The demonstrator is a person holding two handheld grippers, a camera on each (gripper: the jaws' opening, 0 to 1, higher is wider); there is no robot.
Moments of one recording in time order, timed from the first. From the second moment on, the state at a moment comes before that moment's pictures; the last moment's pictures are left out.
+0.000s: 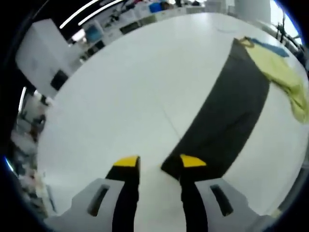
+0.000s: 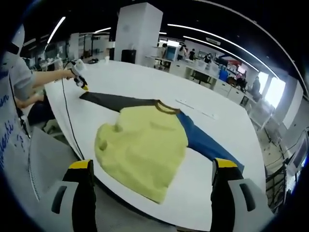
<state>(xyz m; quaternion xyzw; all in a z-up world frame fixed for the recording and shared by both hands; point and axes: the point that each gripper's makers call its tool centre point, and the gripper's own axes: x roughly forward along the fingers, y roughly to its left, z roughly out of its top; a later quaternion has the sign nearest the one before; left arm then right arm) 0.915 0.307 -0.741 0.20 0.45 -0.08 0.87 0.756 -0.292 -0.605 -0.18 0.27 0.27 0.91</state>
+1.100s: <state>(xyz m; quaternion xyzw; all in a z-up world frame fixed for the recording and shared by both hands) 0.892 0.210 -0.634 0.17 0.29 -0.17 0.93 0.757 -0.310 -0.589 -0.19 0.24 0.27 0.91</state>
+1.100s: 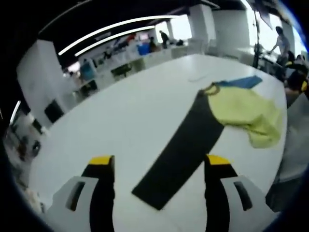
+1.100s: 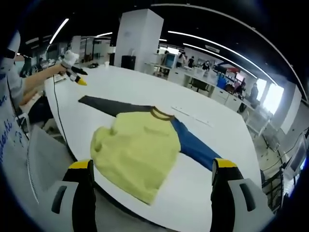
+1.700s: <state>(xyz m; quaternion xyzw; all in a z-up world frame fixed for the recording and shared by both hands) 0.855 0.161 -0.595 0.17 0.24 -0.22 0.93 0.755 -0.320 -0.584 -0.19 0.22 0.27 0.92</state>
